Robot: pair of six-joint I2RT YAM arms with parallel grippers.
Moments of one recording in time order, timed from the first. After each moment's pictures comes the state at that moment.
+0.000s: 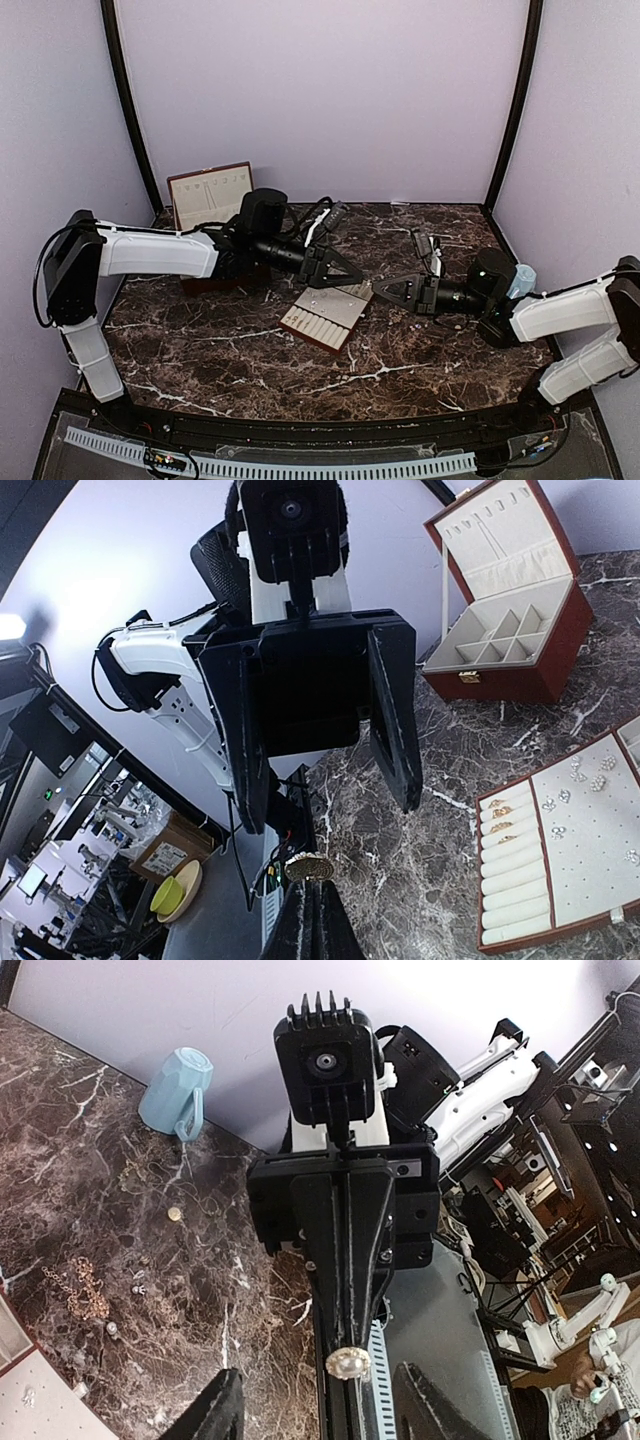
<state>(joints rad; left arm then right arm) -0.83 1.79 1.22 0.25 0.93 -0.41 0.69 1.33 0.39 0.99 -0.73 0.82</state>
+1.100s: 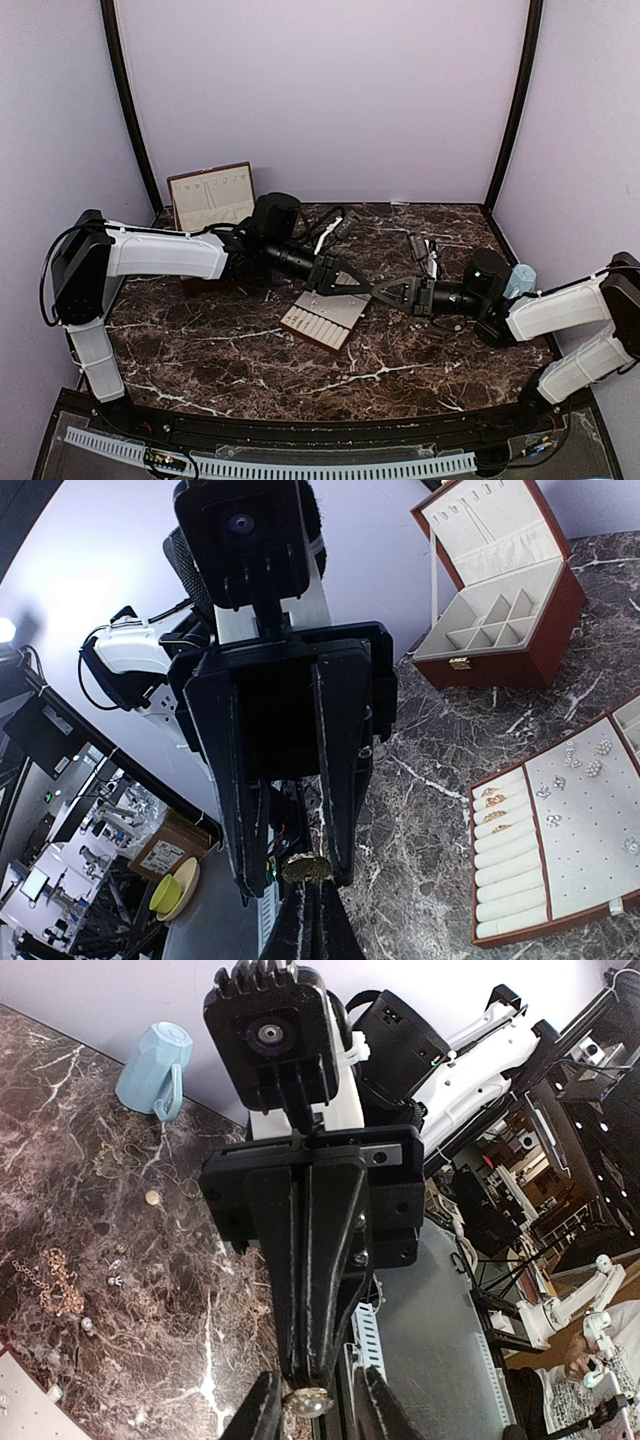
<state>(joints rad) -0.86 1.84 1.28 0.18 0.95 -0.37 0.69 1.37 0.40 0.99 -0.73 0.82</state>
